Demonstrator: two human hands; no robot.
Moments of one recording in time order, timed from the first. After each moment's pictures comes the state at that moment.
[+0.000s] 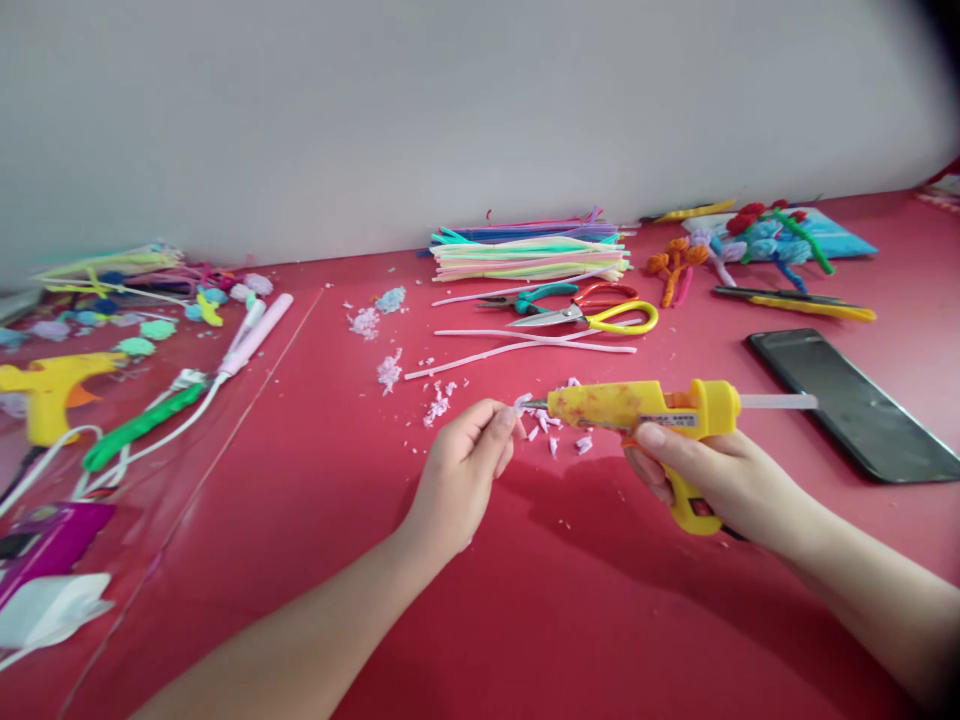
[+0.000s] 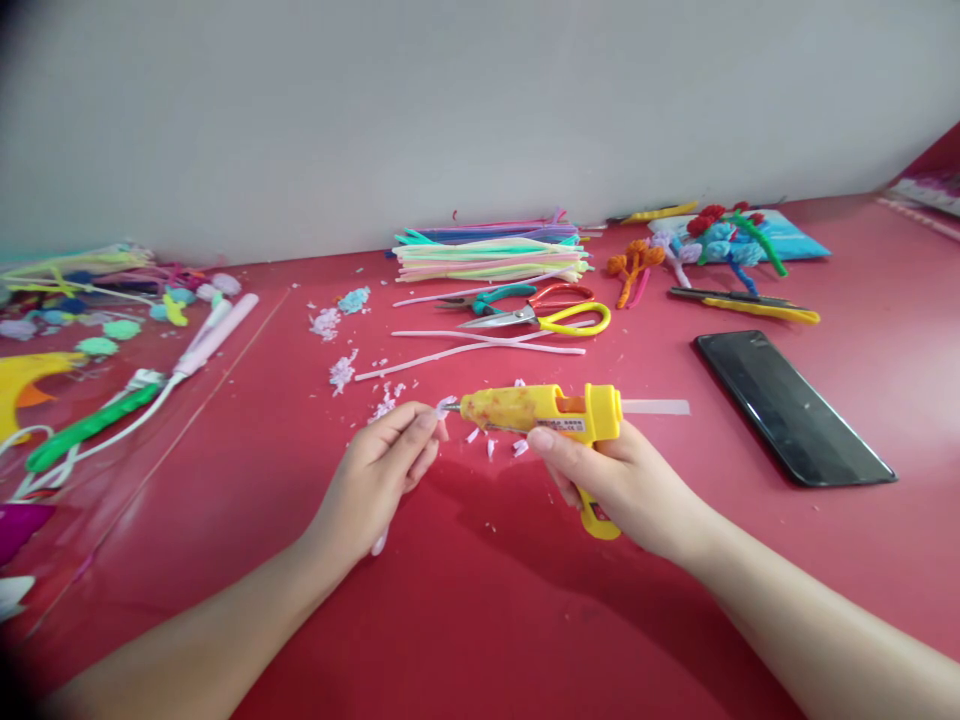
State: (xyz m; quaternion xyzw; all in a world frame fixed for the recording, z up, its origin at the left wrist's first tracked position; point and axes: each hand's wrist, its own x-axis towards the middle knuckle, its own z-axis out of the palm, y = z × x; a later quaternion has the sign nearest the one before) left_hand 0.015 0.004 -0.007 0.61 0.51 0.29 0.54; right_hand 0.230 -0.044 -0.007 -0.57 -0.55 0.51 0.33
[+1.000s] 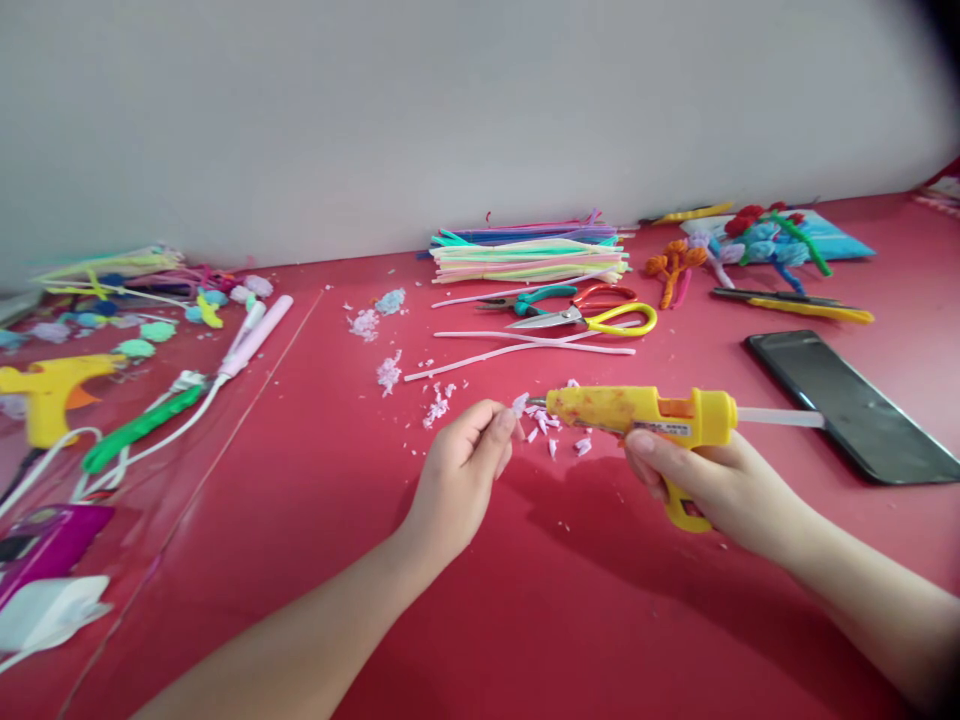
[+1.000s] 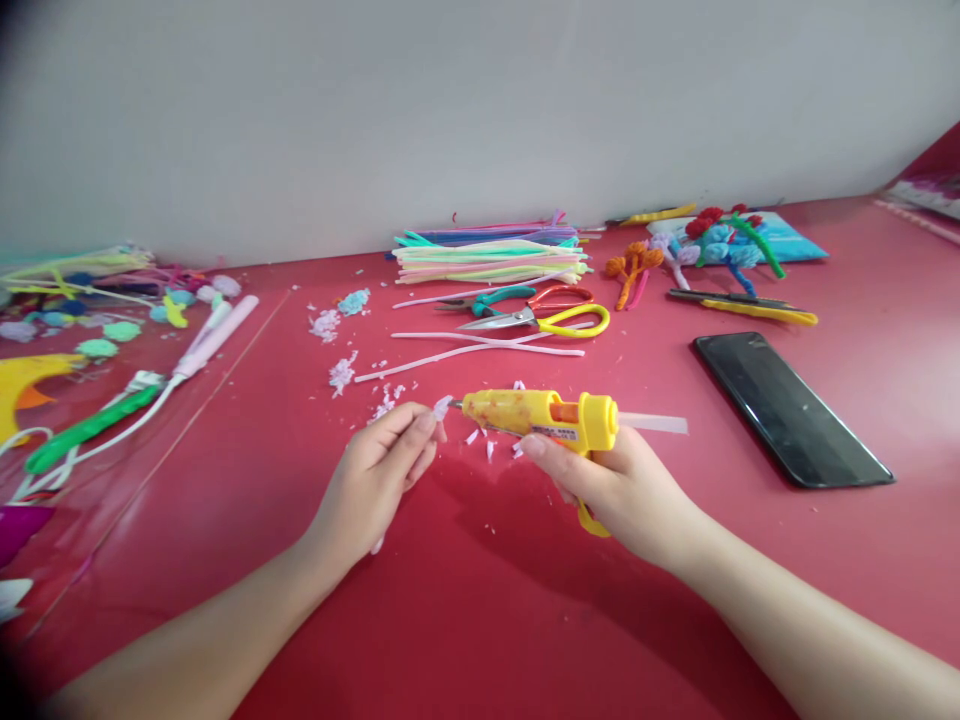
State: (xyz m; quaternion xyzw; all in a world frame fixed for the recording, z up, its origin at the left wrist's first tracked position) left_hand 0.014 0.004 -0.005 0.63 0.50 0.29 0.52; right_hand 0.226 -0.046 -0.008 -0.61 -0.54 0.47 0.33
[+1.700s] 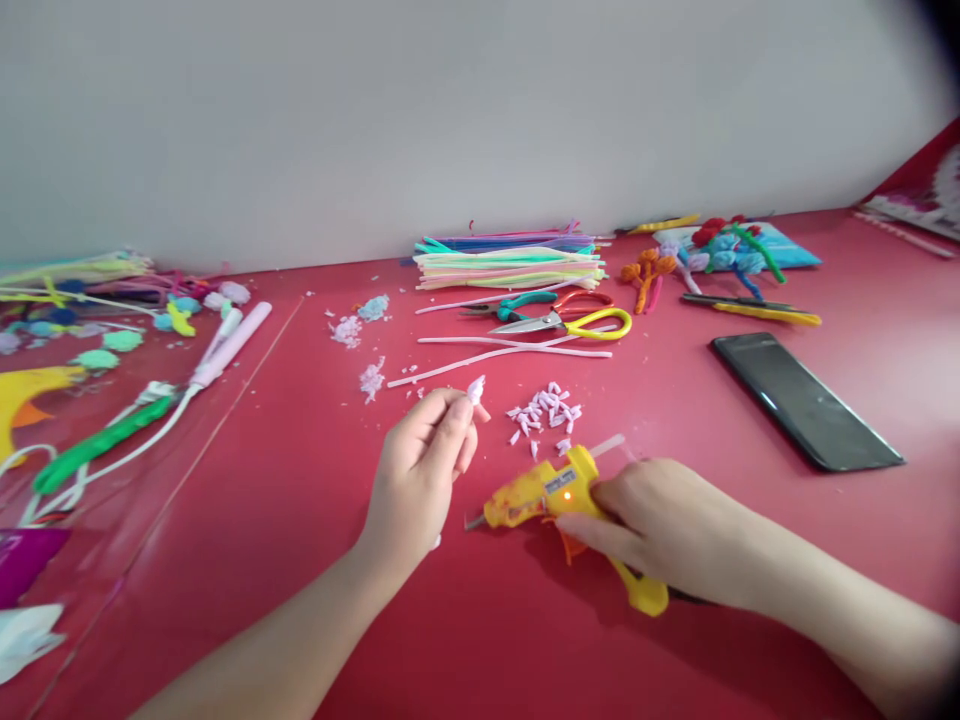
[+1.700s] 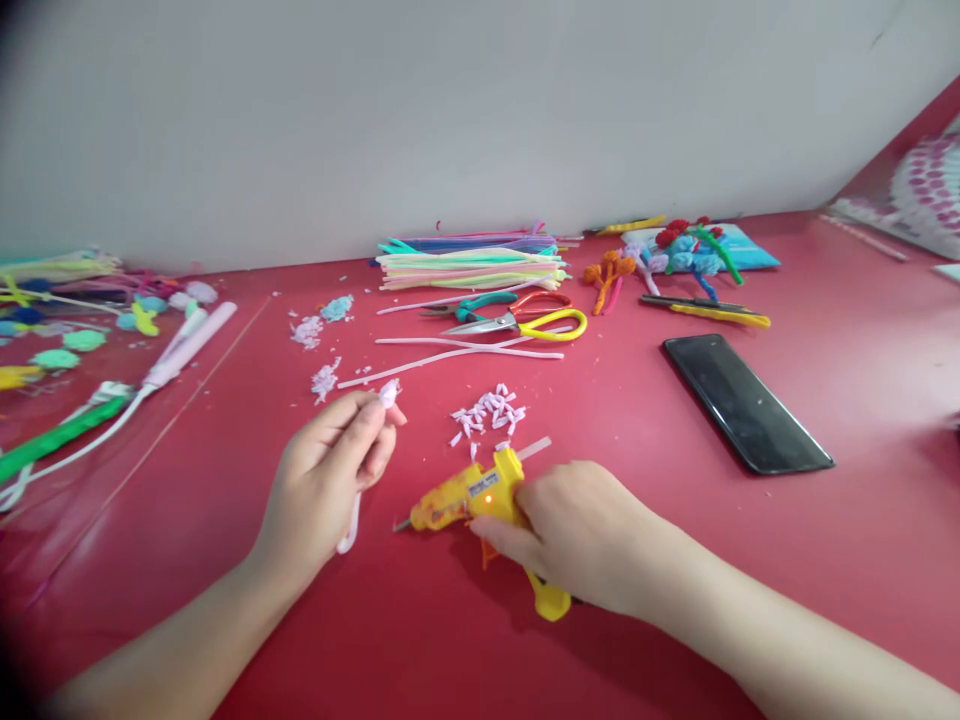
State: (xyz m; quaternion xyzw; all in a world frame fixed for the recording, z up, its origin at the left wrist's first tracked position) left_hand 0.009 0.004 0.008 0.62 0.49 0.38 0.47; right_hand 0.213 -0.058 -0.005 -0.59 -0.77 0.25 0.02
